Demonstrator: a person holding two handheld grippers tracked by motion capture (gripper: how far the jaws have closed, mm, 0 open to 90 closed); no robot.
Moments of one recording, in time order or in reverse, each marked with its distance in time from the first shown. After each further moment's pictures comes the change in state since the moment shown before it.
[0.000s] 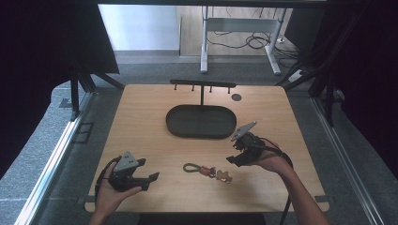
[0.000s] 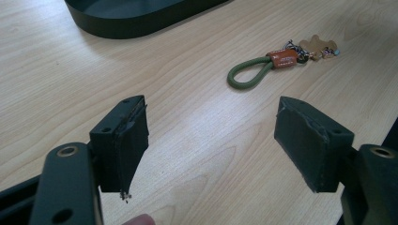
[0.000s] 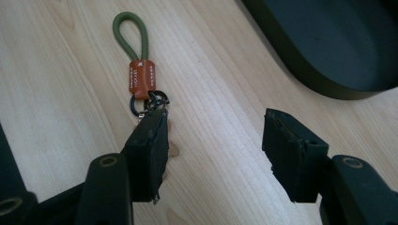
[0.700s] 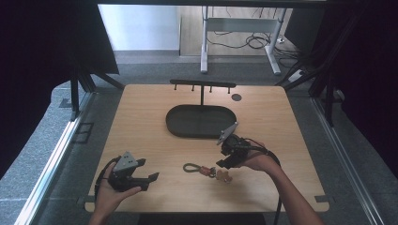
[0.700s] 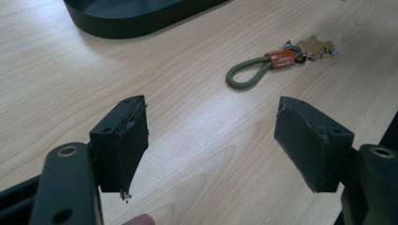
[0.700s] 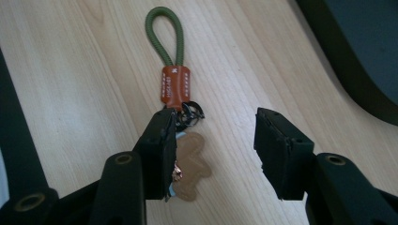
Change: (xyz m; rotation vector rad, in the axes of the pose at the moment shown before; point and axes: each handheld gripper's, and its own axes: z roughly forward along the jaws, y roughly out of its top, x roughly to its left) left arm 0.001 -0.001 -0.001 -0.006 -0.007 -0.006; right arm 0.016 0.025 0.027 0.083 0.093 -0.057
